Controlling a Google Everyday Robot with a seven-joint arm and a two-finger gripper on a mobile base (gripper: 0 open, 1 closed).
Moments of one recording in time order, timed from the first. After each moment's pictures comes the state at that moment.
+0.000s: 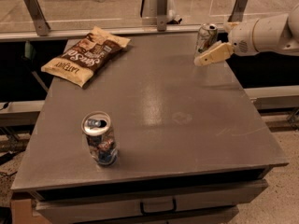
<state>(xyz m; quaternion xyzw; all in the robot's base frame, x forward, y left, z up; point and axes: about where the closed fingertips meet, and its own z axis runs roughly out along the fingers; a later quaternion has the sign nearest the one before) 0.708 -0.199 0.917 -0.42 0.74 0.13 0.51</state>
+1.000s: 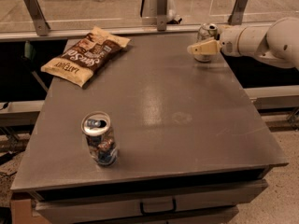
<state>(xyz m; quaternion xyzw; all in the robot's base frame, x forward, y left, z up) 0.786 -0.208 0.896 -0.32 0.74 0.14 0.58</state>
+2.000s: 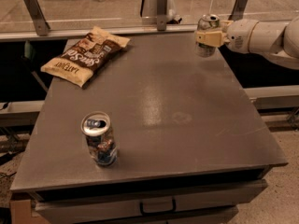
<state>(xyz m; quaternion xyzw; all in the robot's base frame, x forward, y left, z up) 0.744 -0.186 0.943 -0.34 0.68 0.23 0.60</state>
